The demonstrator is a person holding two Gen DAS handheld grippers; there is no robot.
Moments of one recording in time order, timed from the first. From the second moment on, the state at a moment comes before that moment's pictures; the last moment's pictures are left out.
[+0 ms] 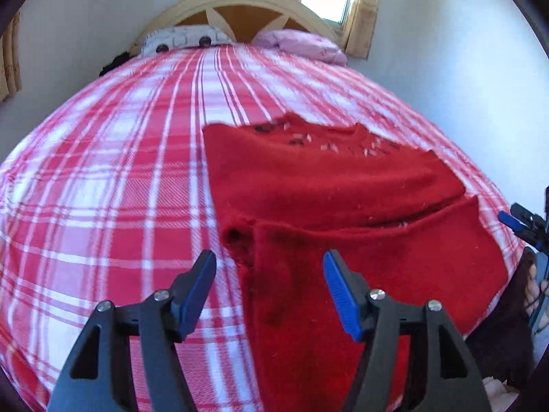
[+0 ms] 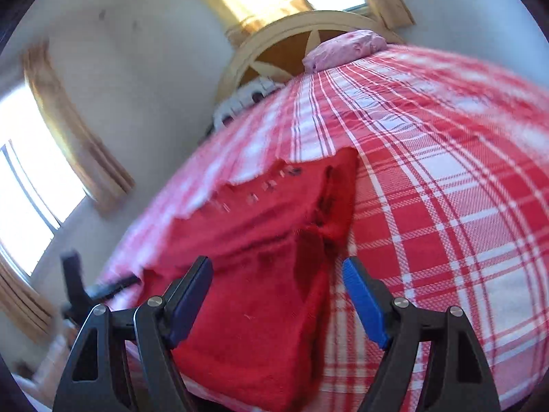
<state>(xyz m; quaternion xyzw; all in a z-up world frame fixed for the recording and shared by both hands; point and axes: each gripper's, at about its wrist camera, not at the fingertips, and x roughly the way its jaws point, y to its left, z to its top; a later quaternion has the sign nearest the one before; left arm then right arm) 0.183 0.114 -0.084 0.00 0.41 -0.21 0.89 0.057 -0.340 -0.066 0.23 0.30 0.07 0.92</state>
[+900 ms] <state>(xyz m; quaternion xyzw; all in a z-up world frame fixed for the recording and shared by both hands) 0.182 0.099 -0.094 -0.01 0.42 -0.21 0.88 0.103 -0.301 -0.097 0.10 0.37 0.01 0.92</state>
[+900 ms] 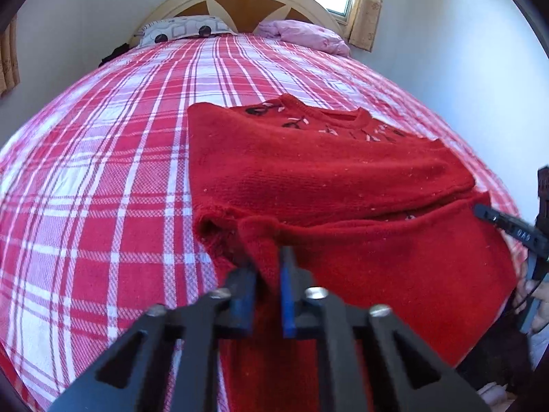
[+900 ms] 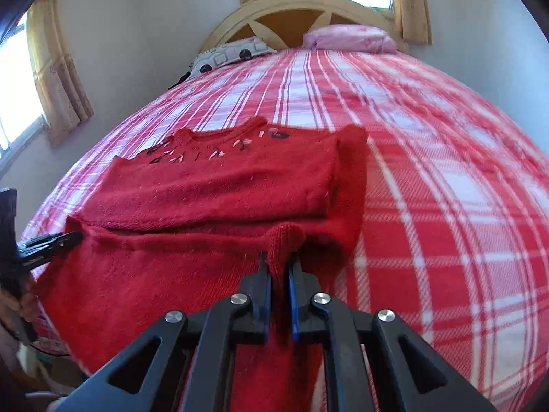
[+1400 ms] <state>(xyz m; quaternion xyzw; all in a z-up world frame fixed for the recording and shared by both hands) 0.177 0.115 -0.024 -0.07 0.35 -0.22 0.91 0.080 -0.293 -0.008 0.11 0.27 0.06 0.95</state>
